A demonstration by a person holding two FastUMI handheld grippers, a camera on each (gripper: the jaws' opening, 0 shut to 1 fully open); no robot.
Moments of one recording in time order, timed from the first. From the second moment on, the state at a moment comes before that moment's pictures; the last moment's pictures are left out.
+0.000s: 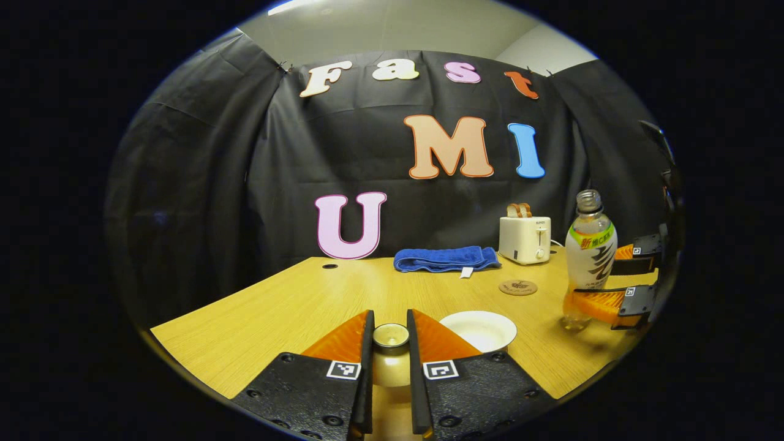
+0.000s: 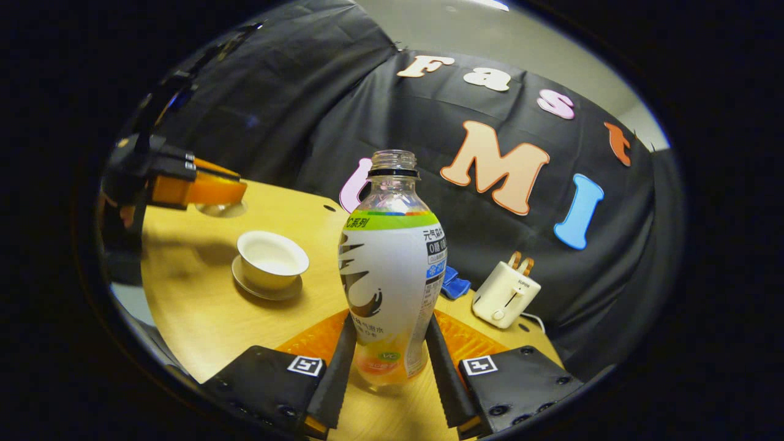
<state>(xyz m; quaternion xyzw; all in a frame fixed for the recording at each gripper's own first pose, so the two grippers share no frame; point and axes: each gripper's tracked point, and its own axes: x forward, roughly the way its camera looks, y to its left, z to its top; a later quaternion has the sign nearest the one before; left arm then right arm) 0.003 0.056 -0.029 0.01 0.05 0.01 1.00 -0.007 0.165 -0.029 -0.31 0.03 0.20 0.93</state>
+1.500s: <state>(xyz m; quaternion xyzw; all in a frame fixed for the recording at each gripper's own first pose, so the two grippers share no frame) -0.004 0.101 -0.042 -0.01 0.06 0.04 1.00 0.035 0.183 -0.072 -0.69 -0.07 0.16 0.70</state>
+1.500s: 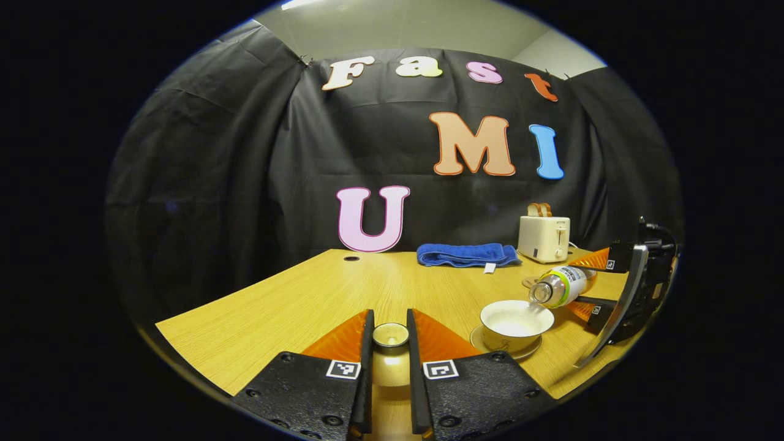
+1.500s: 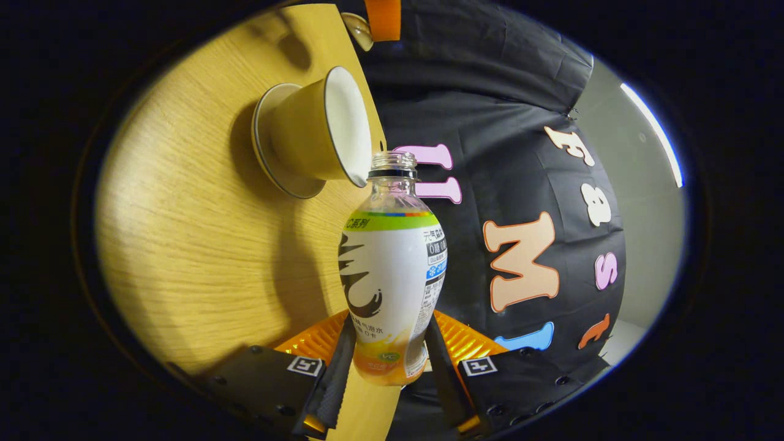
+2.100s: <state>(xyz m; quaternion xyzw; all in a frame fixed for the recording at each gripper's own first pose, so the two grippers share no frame) -0.006 0.104 -0.043 -0.02 0.06 0.04 1.00 0.036 0.189 -0.065 -0.76 -0.11 0.14 0.62</state>
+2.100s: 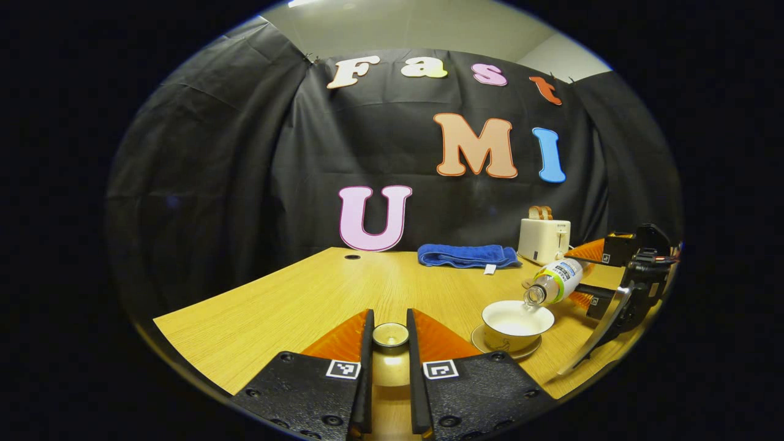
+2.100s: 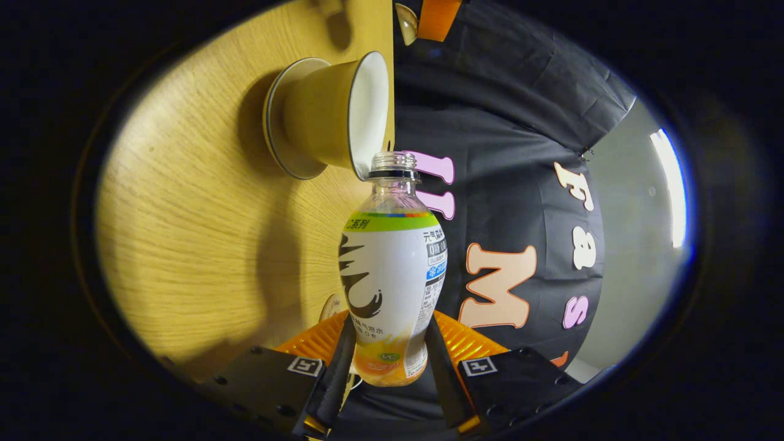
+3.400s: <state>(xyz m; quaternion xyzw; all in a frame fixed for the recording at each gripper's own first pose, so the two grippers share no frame) -0.009 0.104 -0.038 -0.03 0.06 0.04 1.00 0.036 0.204 -0.044 -0.84 -0.22 0.14 0.48</state>
